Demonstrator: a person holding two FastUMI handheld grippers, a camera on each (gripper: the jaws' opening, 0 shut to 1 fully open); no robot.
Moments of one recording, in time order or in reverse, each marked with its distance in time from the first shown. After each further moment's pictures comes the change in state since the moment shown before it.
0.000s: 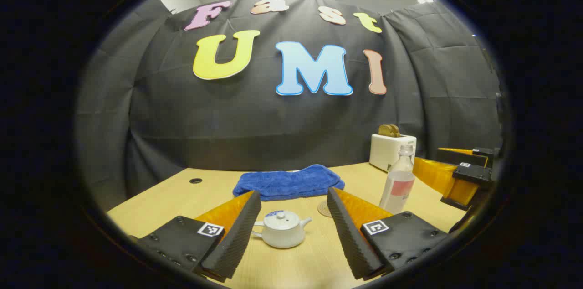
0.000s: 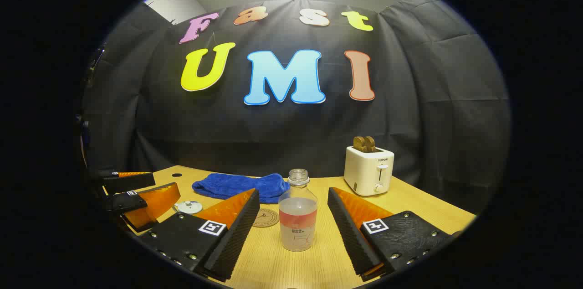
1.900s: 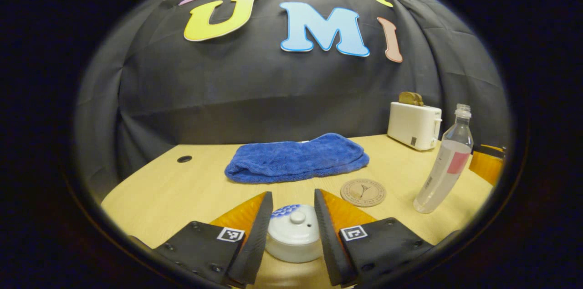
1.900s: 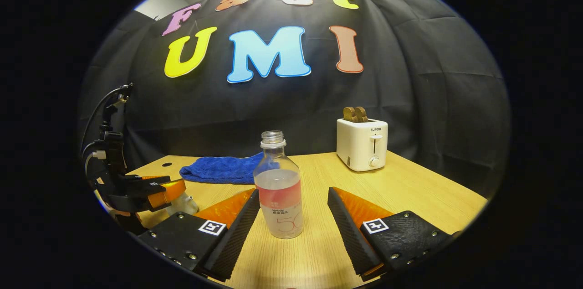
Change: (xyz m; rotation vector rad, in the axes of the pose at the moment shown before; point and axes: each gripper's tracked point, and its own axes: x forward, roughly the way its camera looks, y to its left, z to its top) left arm 0.114 0.022 -0.076 0.019 0.202 0.003; right arm 0.016 -0.026 -0.058 0.078 0.127 -0.046
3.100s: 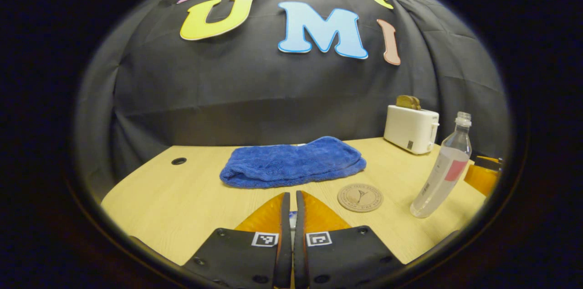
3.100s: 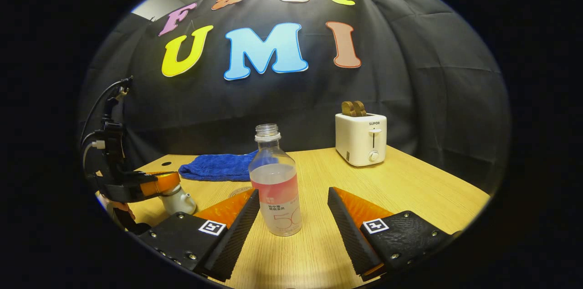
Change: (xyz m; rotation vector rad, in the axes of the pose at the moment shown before) left arm 0.003 0.004 0.016 -0.036 -0.023 -0.035; right arm 0.003 -0.001 -0.008 0.012 0.021 0.002
